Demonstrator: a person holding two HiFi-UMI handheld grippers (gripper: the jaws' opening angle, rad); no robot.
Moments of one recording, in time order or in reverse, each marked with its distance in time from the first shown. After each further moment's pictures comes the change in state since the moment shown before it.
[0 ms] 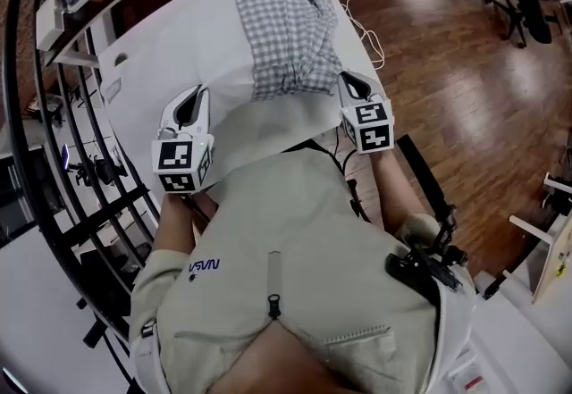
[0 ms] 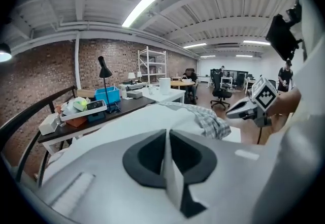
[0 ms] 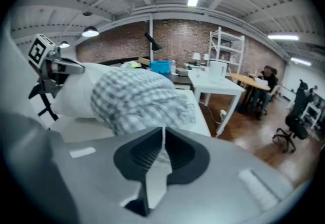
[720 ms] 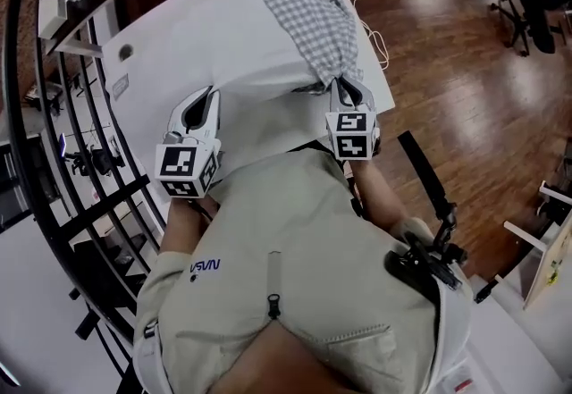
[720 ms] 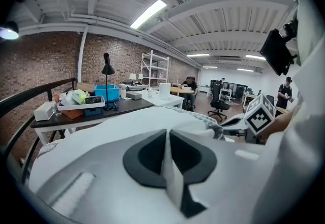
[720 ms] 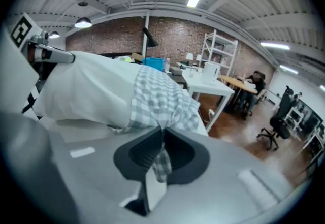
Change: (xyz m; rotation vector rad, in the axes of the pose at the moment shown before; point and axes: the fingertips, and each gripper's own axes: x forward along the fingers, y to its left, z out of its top) left arm -0.014 -0.022 0.008 -0.109 -0.081 -0.037; right arm -0.001 0.017 -0.004 -0.014 0.017 -0.146
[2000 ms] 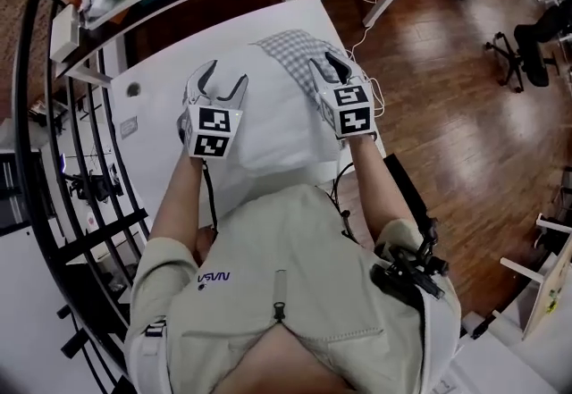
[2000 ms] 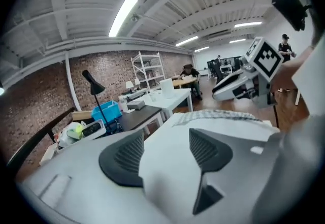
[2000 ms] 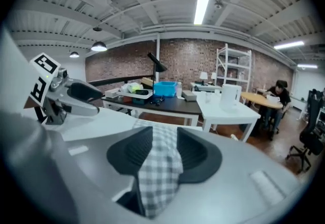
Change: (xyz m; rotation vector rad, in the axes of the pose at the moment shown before) left arm 0.123 0.045 0.037 0.315 0.050 0.087; right arm 0.069 -0.011 0.153 -0.030 -0.261 0.190
